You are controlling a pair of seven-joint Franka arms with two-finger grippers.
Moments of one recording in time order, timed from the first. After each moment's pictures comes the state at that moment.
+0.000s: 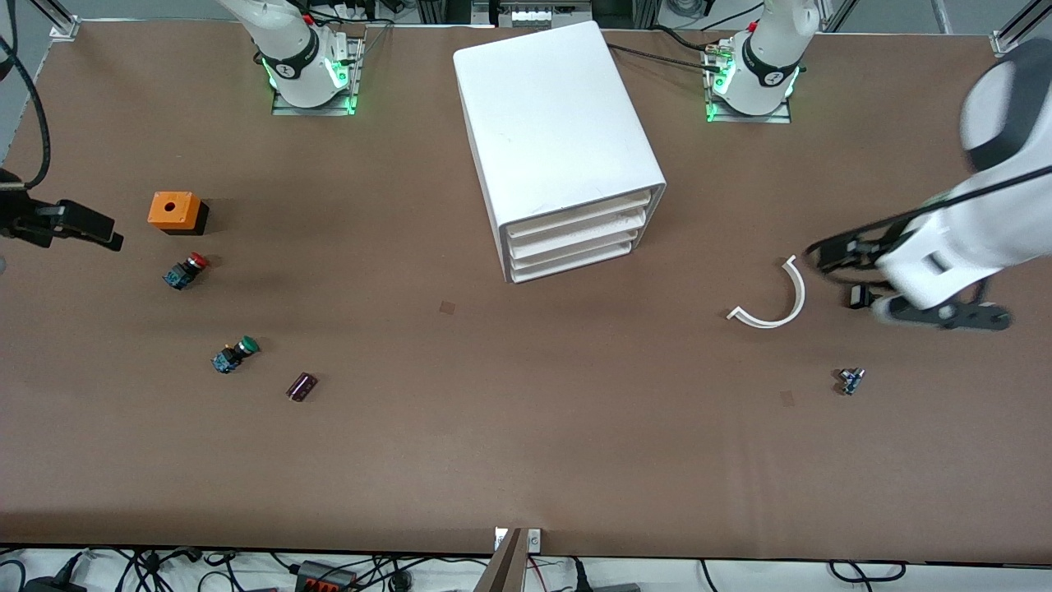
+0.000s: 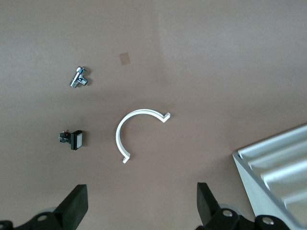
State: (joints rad) left arm 0.06 0.29 -0.16 -1.32 0.01 1.46 0.00; right arm 0.01 0.13 -0.07 -1.50 0.01 1.59 -0.02
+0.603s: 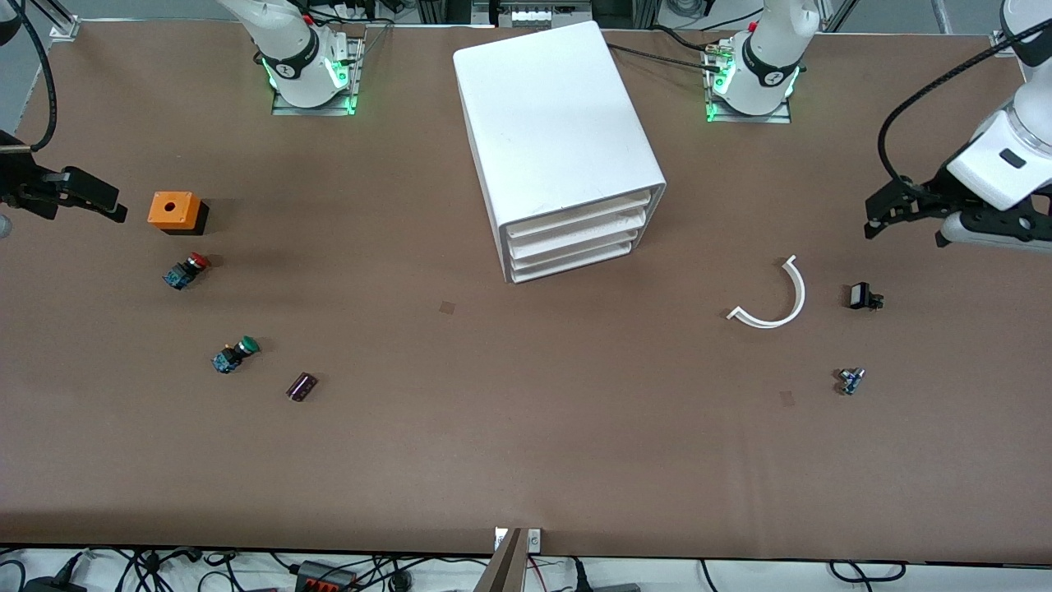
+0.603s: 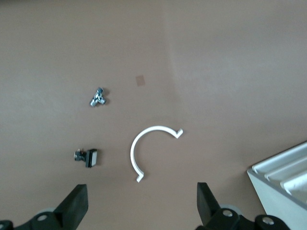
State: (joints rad) left arm 0.00 -0.05 -0.03 -1.78 -0.02 1.79 0.08; right arm 0.01 0.04 -0.07 -1.60 0.00 1.61 -0.02
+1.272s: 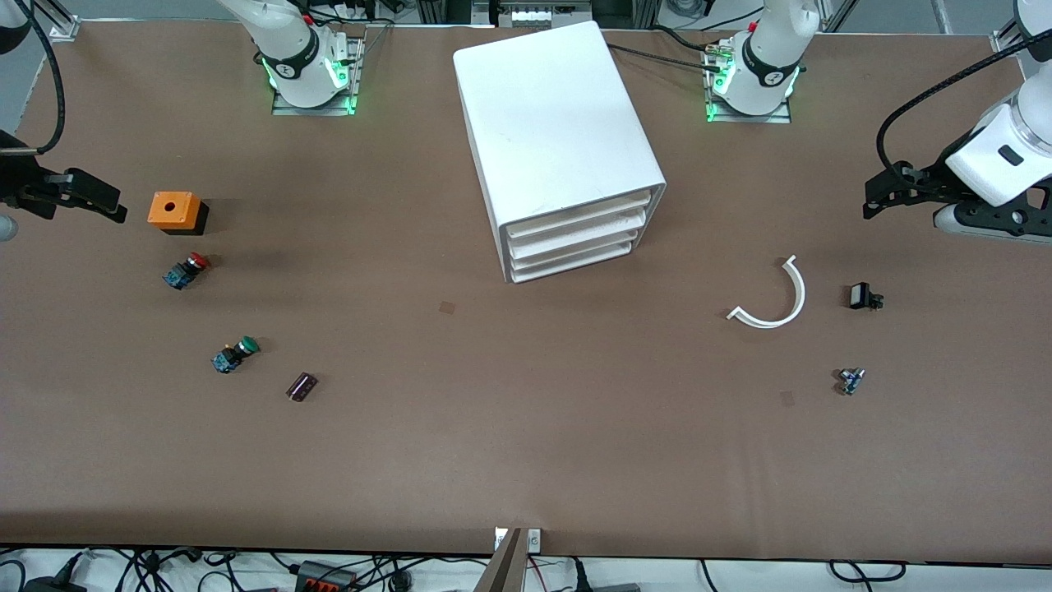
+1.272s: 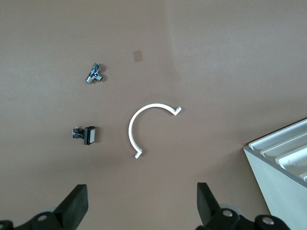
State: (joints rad) left arm 0.00 -0.02 -0.02 -1.71 -0.02 1.66 0.08; right arm 0.00 0.04 -0.07 -1.61 -0.02 1.61 -0.02
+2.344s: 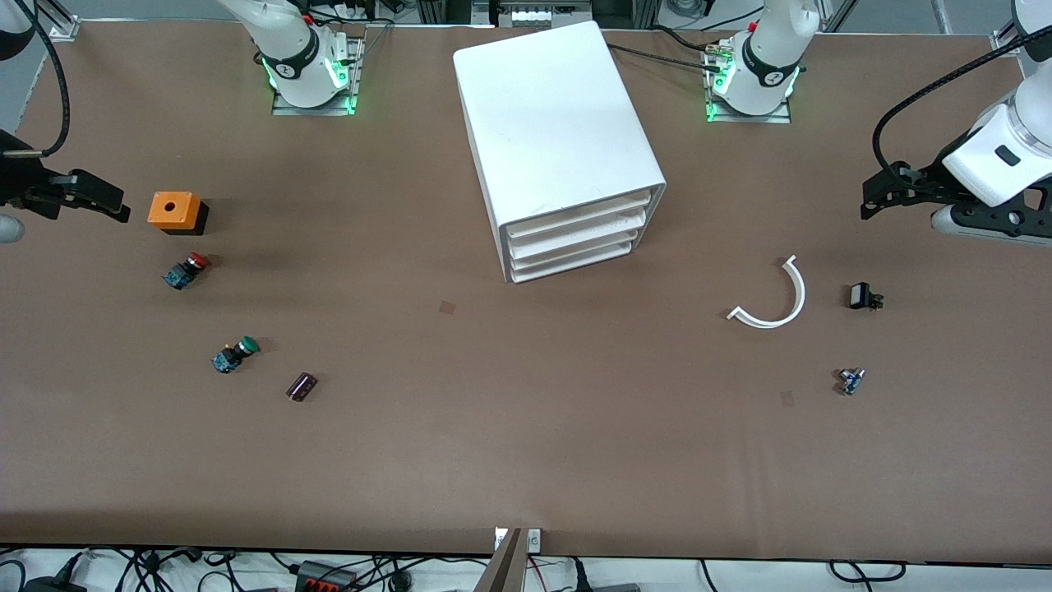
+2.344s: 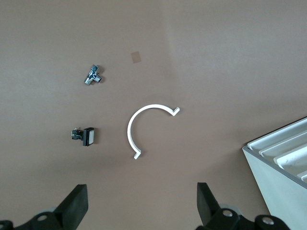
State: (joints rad) left arm -0.01 -0.02 -0.03 -1.70 -0.02 1.65 0.08; right arm 0.00 0.04 -0.07 -1.62 -0.02 1.61 -0.04
